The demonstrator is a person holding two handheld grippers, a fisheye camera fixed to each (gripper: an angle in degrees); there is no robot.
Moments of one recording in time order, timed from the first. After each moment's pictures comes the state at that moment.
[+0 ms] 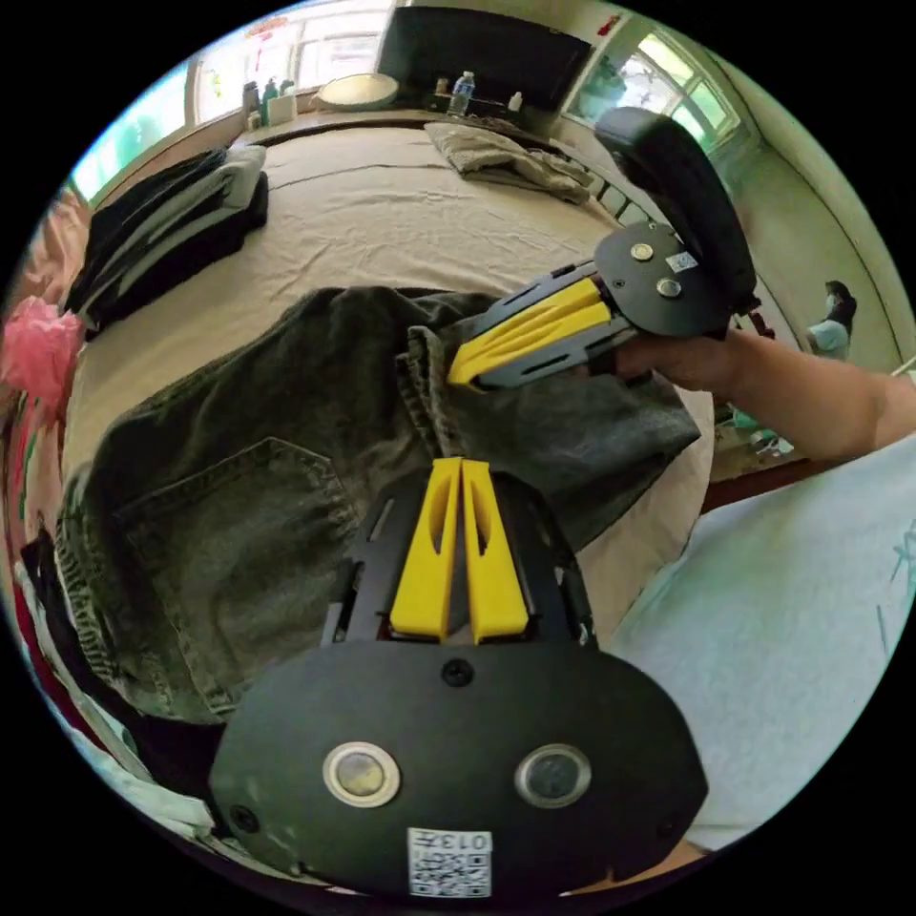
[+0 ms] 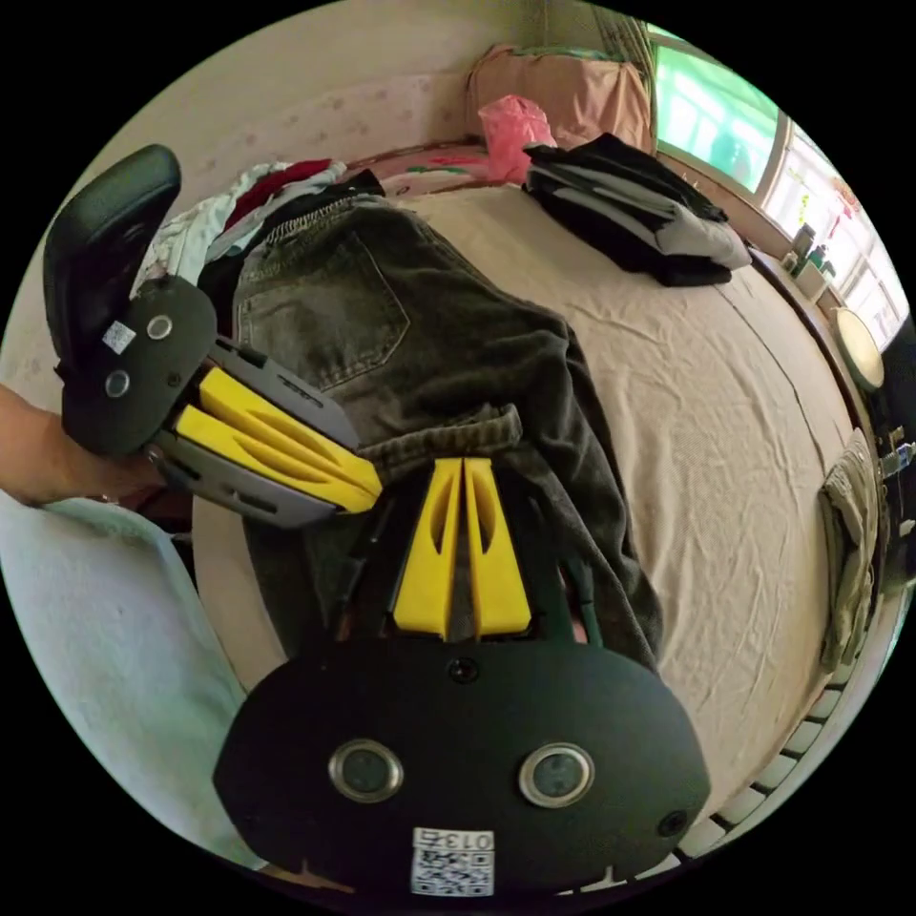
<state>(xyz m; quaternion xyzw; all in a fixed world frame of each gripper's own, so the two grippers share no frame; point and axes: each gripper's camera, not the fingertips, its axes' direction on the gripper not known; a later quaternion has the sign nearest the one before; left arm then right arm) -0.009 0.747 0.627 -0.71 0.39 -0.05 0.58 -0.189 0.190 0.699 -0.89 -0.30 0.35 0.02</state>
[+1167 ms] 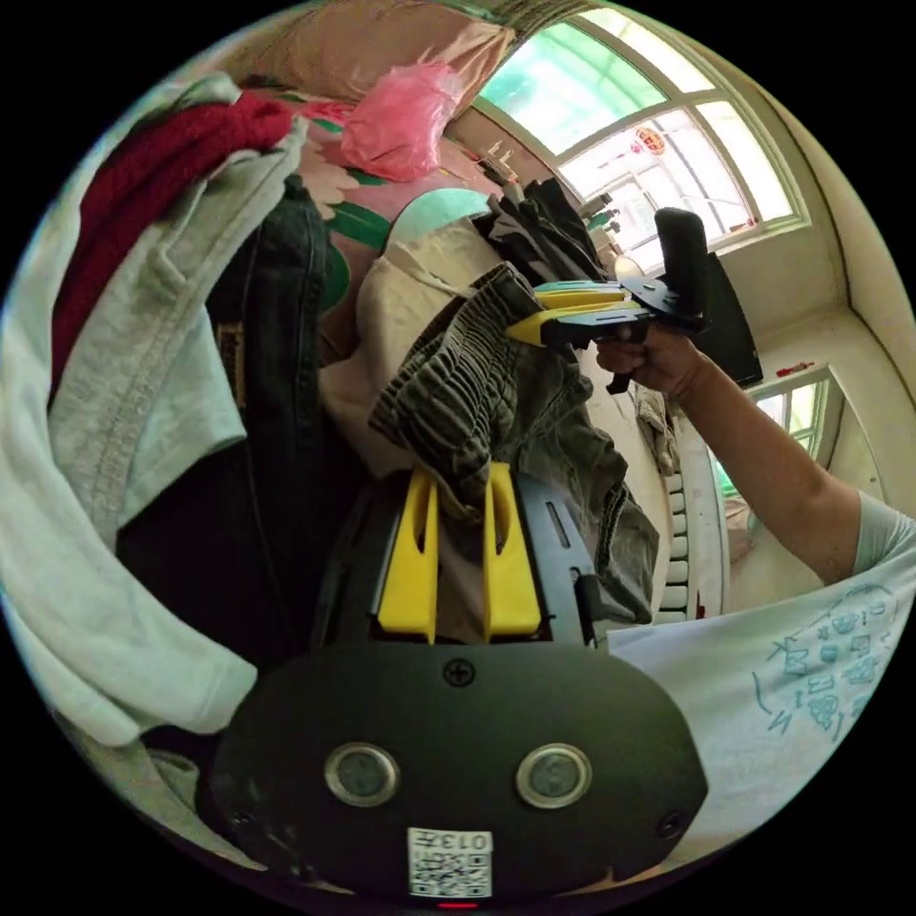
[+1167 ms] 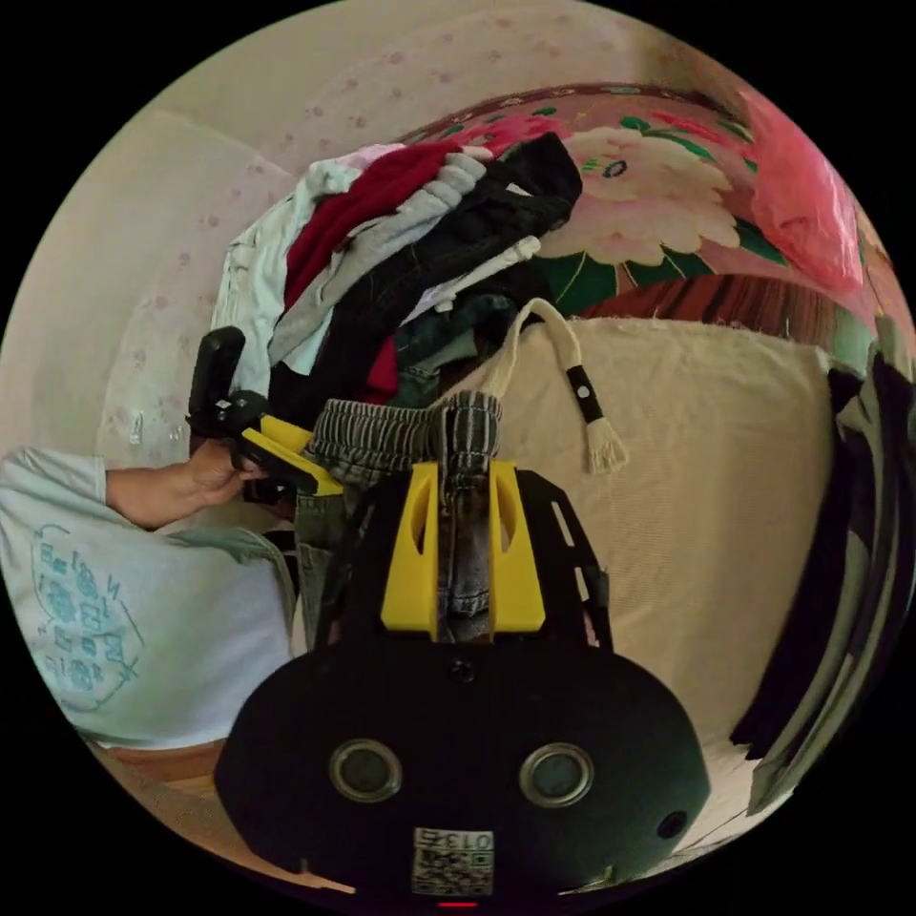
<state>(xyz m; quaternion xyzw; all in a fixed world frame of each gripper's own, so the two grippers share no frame) -0.303 0.803 0.441 -0.67 0.09 -0.42 0.61 -0.420 0.461 0.747 -0.69 -0.53 0.48 -0.01</state>
